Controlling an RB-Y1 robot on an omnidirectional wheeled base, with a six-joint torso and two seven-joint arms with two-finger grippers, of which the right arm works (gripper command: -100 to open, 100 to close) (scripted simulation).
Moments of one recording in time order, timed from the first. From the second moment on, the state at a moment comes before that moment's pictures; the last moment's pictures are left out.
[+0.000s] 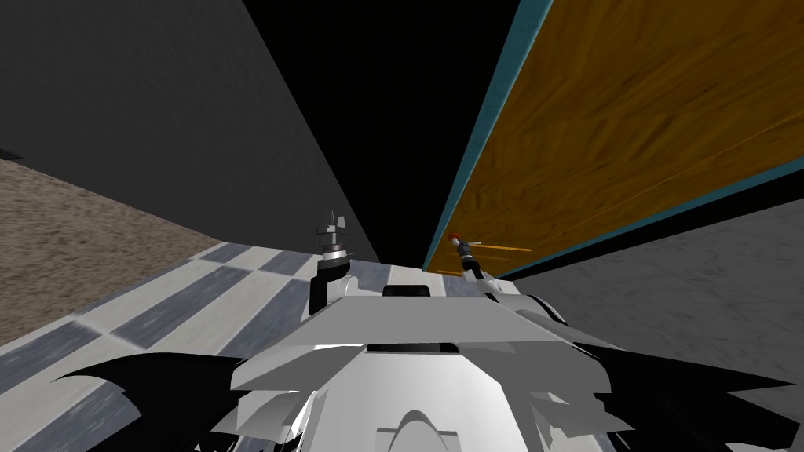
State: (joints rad) arm -0.26 -0.39 -0.08 -0.42 -0.05 -0.84 -0.24
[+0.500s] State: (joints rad) arm -0.25 -0.40 -0.07 -0.44 -0.04 -0.83 -0.25
